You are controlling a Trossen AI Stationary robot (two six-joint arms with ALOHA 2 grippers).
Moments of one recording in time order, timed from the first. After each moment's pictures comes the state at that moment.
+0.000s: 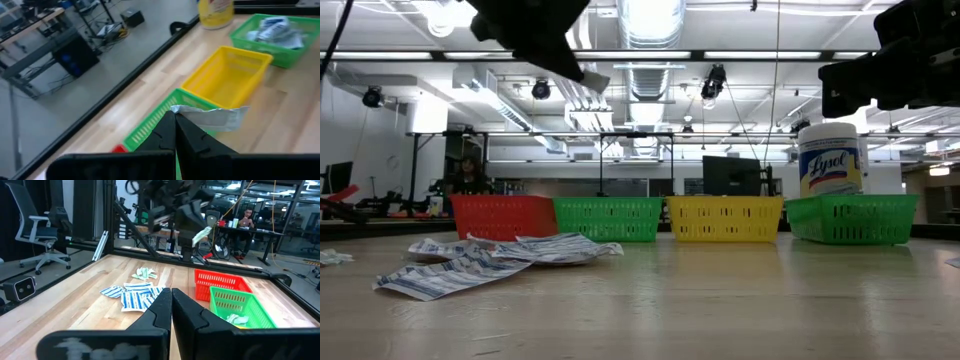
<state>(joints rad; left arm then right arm) -0.39 1.51 1.13 -0.61 -1.09 -0.66 0.03 0.53 0.01 0.53 -0.16 -0.08</state>
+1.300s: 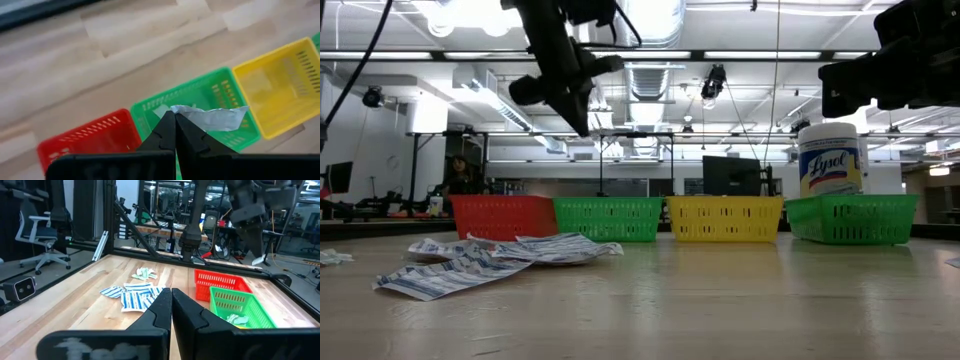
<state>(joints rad) 0.24 1.54 1.35 -0.86 -0.31 -0.86 0.03 0.53 0.01 0.53 -0.16 -0.08</state>
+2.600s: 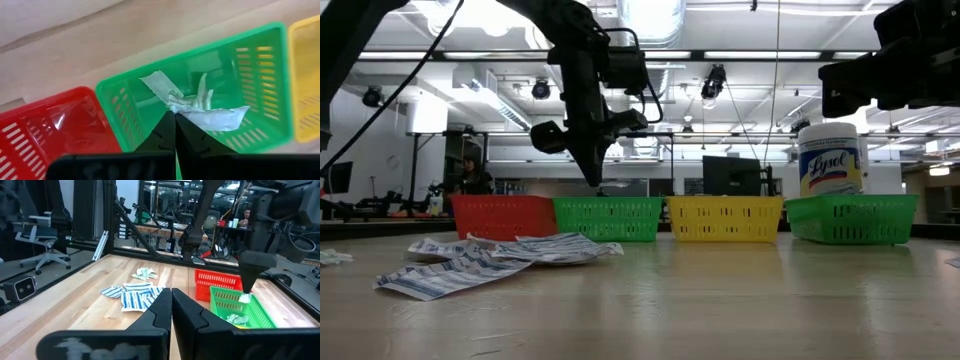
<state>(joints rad) 0.35 1.86 1.52 -0.98 0.02 -0.89 0.03 0.53 0.01 0.53 -0.16 -0.08</state>
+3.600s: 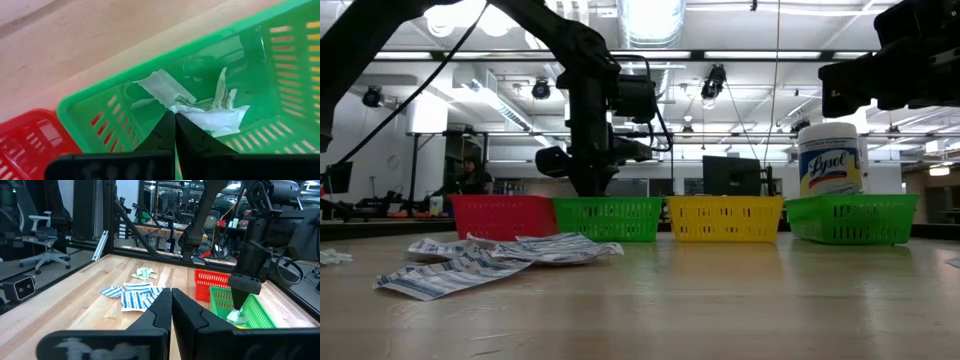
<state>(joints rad) 0.34 1.97 1.50 -0.93 0.03 -0.81 0.03 0.53 0.01 0.53 -0.16 -0.08</state>
